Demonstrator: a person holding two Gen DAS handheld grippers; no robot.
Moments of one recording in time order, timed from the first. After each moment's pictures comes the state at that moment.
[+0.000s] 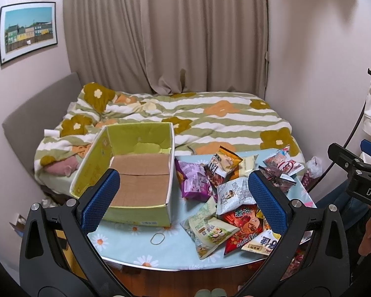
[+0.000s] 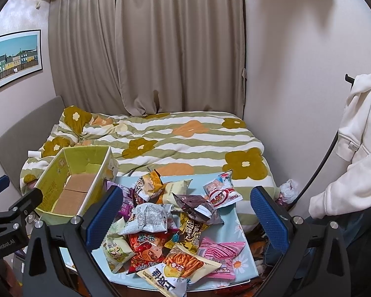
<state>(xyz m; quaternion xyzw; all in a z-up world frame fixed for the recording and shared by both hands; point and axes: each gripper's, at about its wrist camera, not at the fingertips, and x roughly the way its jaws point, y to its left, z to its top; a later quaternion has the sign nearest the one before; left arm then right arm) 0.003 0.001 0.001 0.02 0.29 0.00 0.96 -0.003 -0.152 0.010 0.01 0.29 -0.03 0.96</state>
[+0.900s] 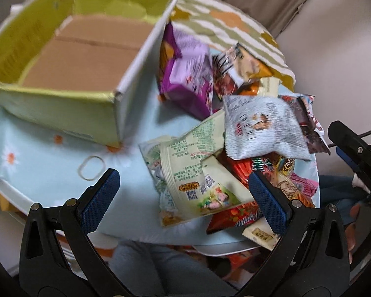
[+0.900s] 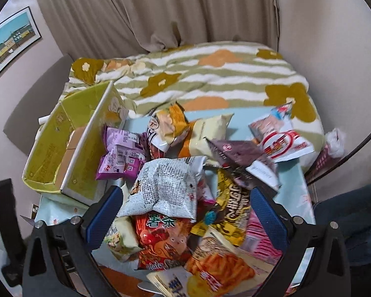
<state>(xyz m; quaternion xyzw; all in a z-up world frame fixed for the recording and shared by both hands) 0.099 0.027 -0.202 -0.18 0.56 -0.04 0.81 0.113 -0.139 -0.126 0.08 0.48 0.06 0.87</state>
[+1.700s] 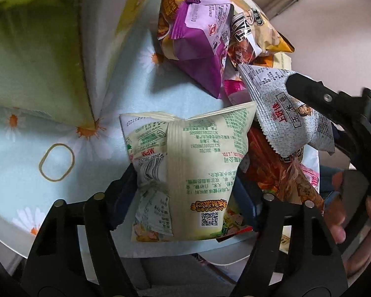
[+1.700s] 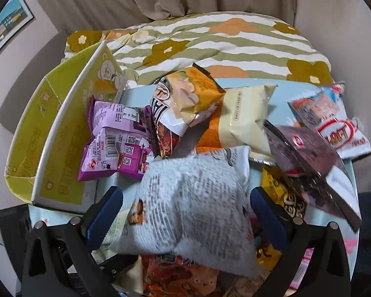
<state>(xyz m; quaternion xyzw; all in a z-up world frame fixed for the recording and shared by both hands) 0.116 0.042 -0.266 -0.23 0.60 -0.10 0.76 0.178 -0.102 -0.188 0.05 0.54 0.08 0.83</state>
